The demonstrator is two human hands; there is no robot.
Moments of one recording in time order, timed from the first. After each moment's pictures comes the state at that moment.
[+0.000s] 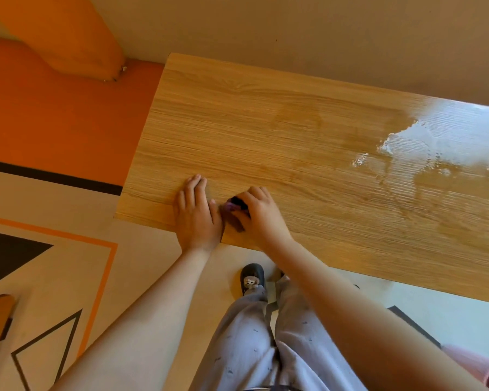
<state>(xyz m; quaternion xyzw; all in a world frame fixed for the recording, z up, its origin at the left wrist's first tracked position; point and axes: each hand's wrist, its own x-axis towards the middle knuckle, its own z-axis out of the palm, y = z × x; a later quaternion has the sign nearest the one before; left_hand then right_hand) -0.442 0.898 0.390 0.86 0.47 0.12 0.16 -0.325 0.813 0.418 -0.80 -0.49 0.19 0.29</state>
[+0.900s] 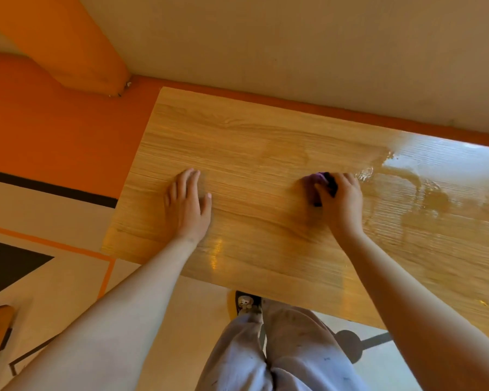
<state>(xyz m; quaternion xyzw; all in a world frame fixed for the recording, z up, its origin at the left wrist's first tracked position) -0.377 0.958 0.403 0.87 0.46 0.10 0.15 -0.144 0.787 0.434 -0.90 -0.26 0.14 0.32</state>
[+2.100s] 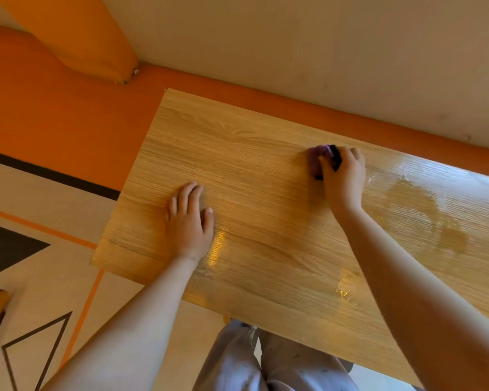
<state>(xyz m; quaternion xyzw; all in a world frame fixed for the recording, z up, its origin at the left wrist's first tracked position) -0.370 0.960 0.394 0.85 0.49 0.11 0.17 -0.091 0.871 0.423 -0.90 -0.25 0.12 0.34</state>
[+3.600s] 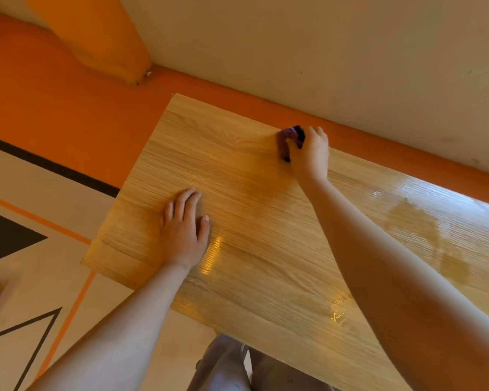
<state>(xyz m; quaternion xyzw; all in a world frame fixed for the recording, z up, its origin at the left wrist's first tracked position) -0.369 0.960 0.395 0.85 0.50 0.08 0.15 -0.084 0.959 0.420 -0.86 -0.34 0.15 0.35</state>
